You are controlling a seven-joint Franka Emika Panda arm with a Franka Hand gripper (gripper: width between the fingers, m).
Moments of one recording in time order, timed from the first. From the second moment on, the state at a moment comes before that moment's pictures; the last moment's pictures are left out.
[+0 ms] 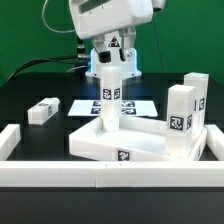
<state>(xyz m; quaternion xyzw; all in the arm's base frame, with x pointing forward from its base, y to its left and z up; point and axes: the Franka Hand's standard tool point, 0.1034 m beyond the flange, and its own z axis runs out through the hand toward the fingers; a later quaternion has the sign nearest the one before) 0.545 -0.035 0.152 -0.87 0.47 -0.02 0.11</state>
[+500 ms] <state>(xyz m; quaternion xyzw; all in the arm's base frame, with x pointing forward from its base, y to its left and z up) 0.488 -0.130 0.115 -0.97 0.20 -0.03 0.10</state>
